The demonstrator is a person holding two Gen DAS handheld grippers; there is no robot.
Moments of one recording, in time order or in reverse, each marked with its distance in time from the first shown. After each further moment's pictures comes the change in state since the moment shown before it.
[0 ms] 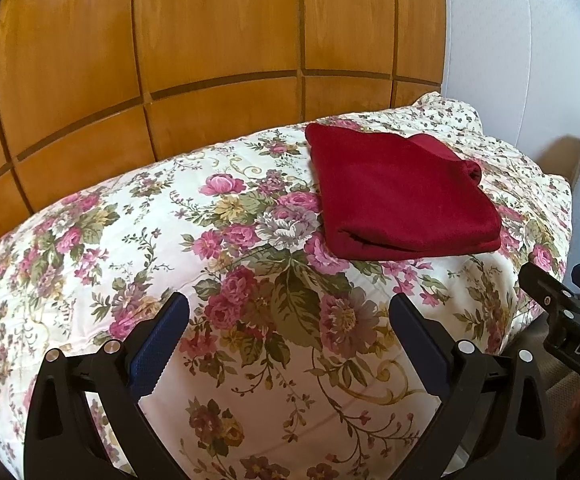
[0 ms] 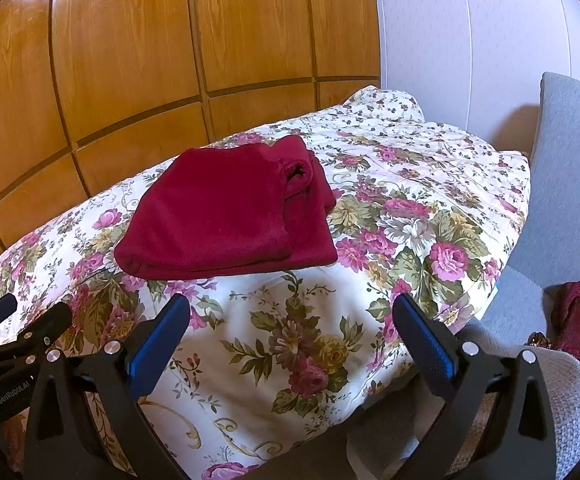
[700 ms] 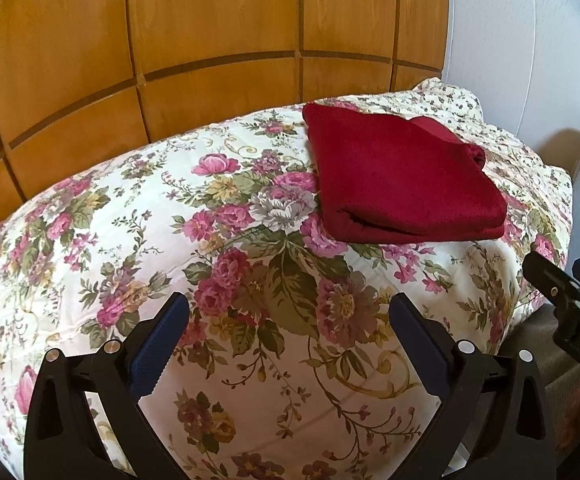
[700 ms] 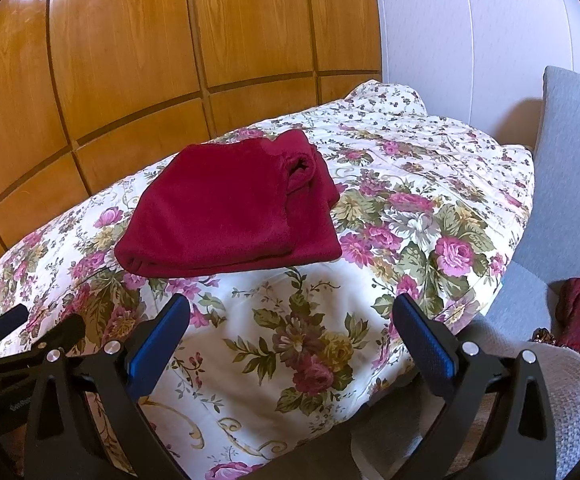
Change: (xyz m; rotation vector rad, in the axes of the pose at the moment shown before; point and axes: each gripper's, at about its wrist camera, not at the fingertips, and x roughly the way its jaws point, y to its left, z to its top) left arm 0.015 -0.001 -0.003 -0.003 0.066 -0.013; right arm 0.005 -0.001 0.000 0.014 0.024 0.017
